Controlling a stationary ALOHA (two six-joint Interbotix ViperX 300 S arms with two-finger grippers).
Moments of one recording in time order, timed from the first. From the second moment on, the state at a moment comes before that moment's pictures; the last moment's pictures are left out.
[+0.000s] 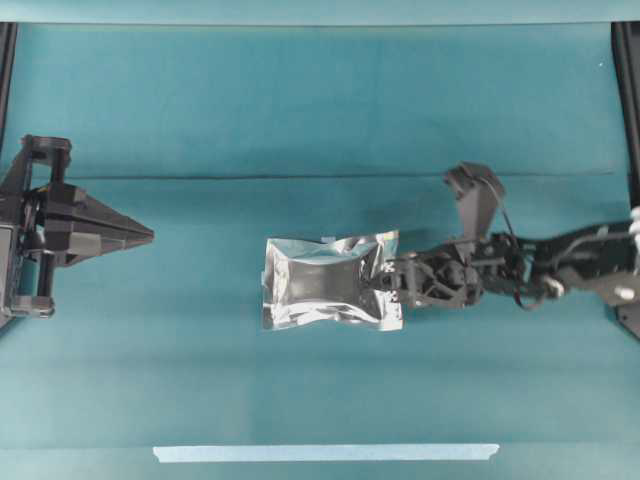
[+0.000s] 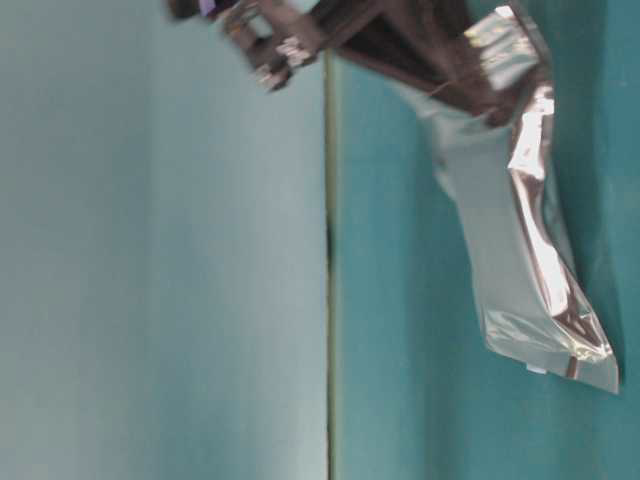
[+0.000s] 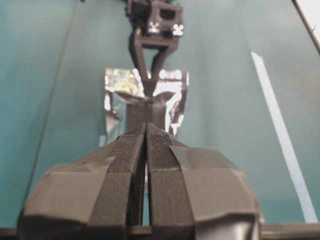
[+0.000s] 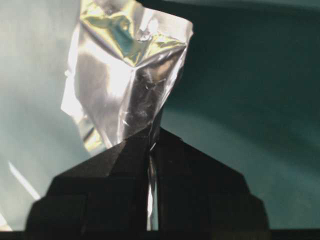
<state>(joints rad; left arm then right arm) -0.01 -0.85 1.08 0.01 -0.02 0.00 0.04 -0.01 0.88 0.53 -0.15 0.81</state>
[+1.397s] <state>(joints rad) -0.02 -0.89 1.12 0.01 -0.02 -0.07 -0.13 0.00 0.26 0.29 0.99 0.04</state>
